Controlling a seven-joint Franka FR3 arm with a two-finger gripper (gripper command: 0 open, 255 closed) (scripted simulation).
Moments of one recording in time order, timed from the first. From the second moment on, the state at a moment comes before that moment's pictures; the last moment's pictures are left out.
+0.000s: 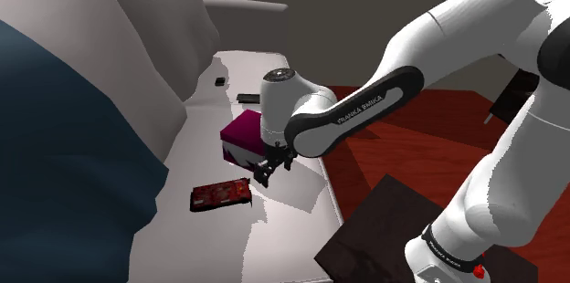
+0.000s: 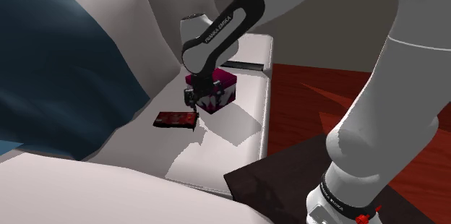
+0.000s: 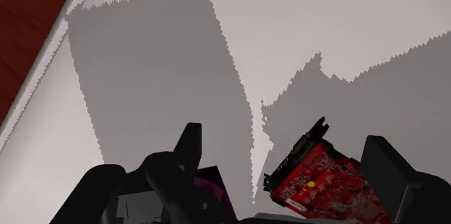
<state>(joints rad) 0.02 0.07 0.47 -2.30 -0.11 2.31 0.56</state>
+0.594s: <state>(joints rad) 0.15 0.44 0.40 -2.05 -0.36 2.36 0.83</state>
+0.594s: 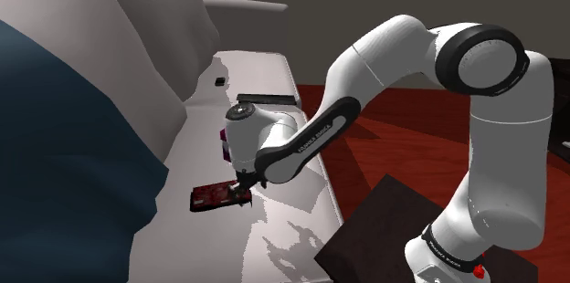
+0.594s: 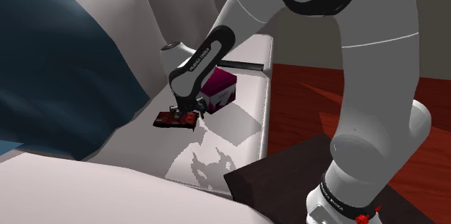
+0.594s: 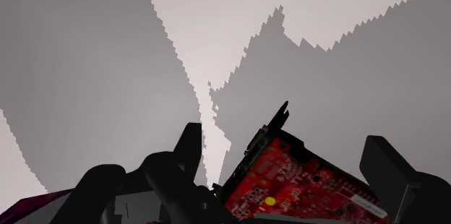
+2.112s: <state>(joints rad) 0.19 0.55 0.36 -2.03 -0.43 2.44 0.88</state>
